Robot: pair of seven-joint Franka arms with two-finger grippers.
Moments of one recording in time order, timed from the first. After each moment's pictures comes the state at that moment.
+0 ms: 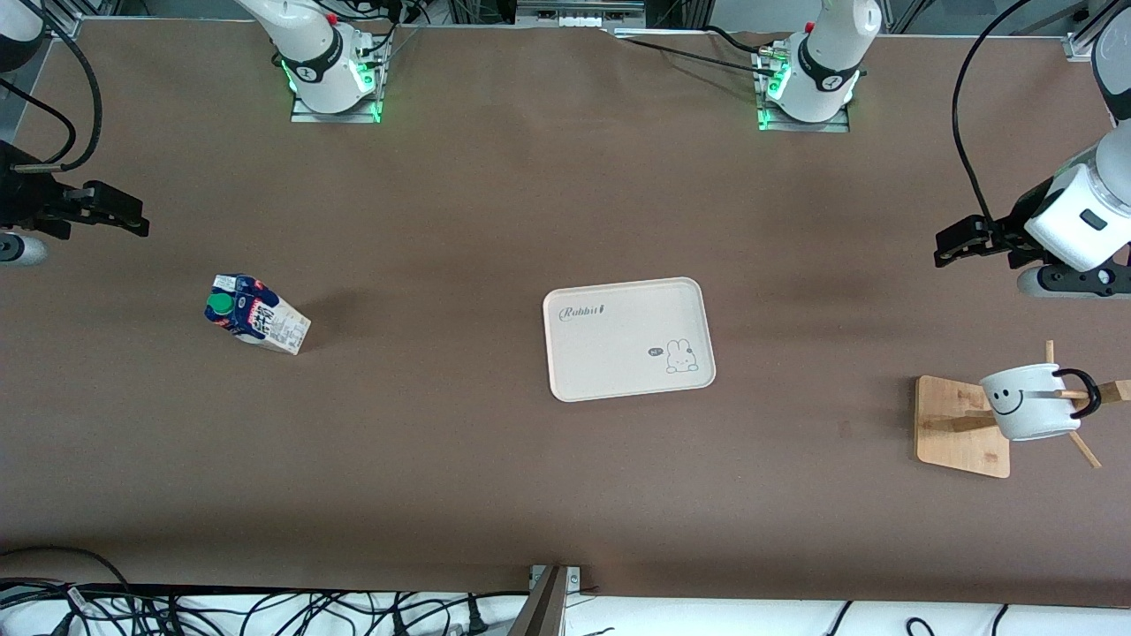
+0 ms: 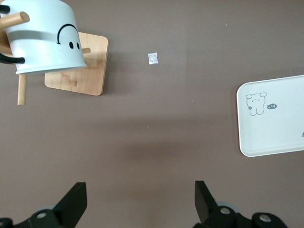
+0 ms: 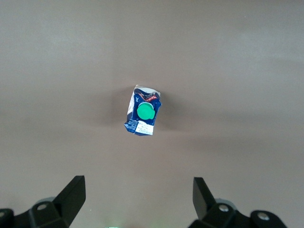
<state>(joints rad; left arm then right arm) 0.09 0.09 -0.11 -1.63 0.01 1.66 -0.01 0.02 0.11 -0.06 -1.51 -0.02 1.52 -0.09</state>
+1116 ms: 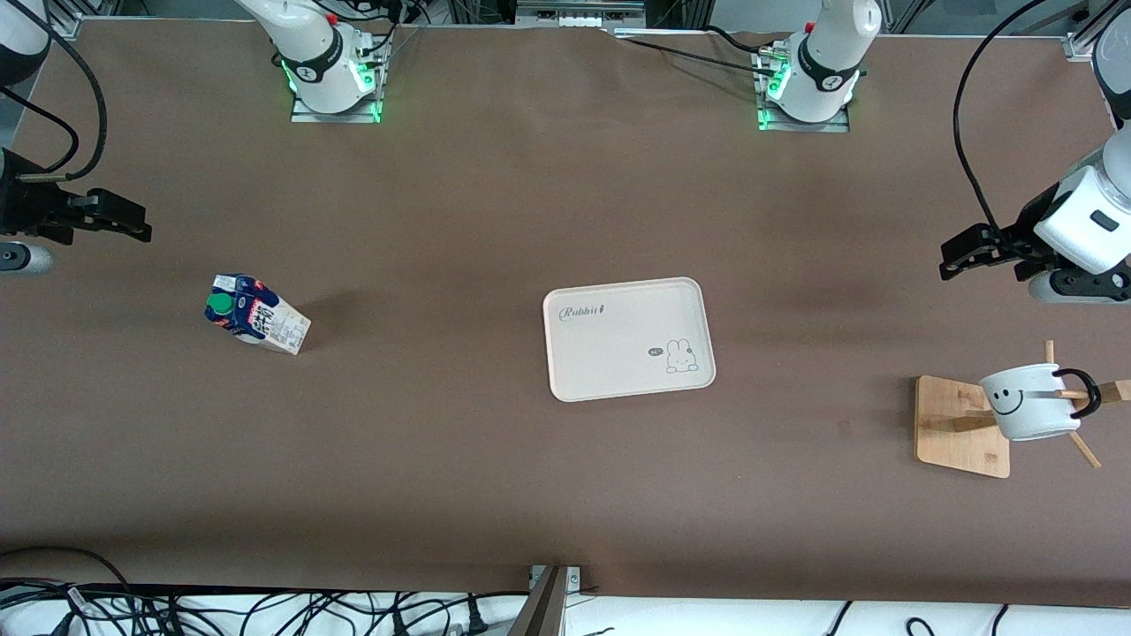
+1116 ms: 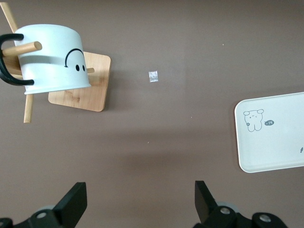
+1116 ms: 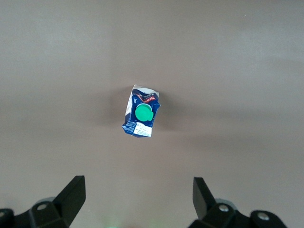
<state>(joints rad) 0.10 0.09 -0.11 -1.63 0.01 1.74 -0.02 0.03 0.13 -0.06 -1.50 -0.03 1.52 -0.09</state>
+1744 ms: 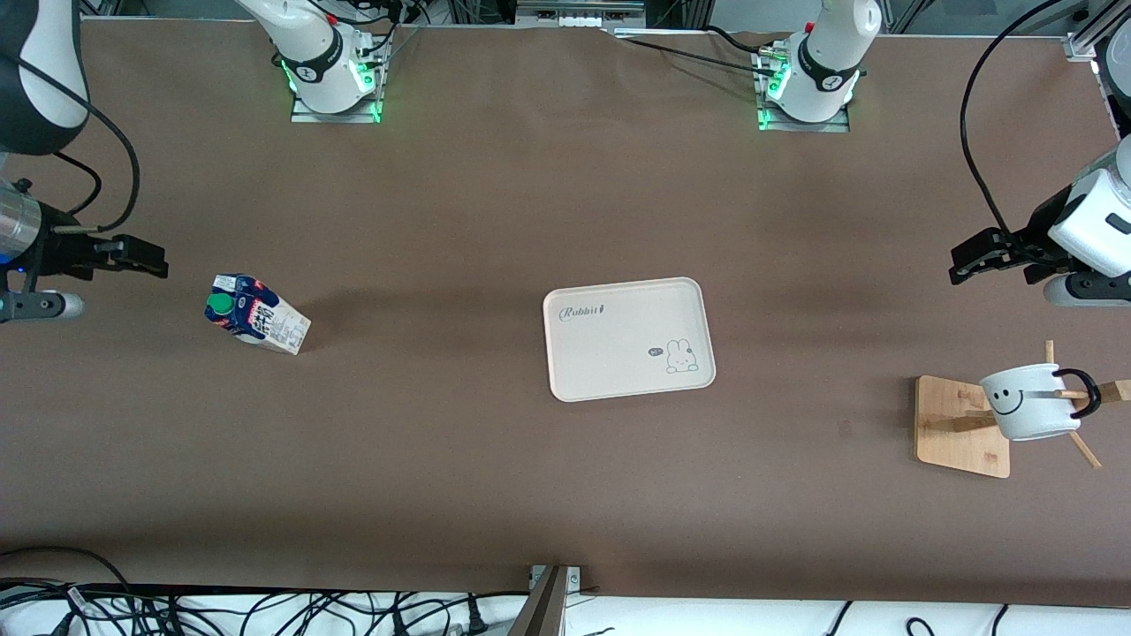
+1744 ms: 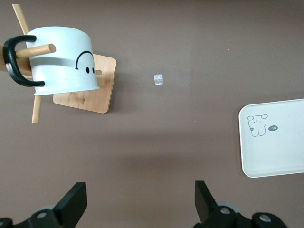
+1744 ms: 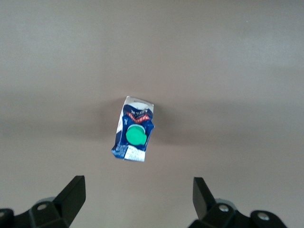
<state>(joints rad) 0.12 0.09 -0.10 -1.63 0.01 1.74 -0.02 0.03 0.24 -0.06 -1.50 -0.05 1.62 -0.09</state>
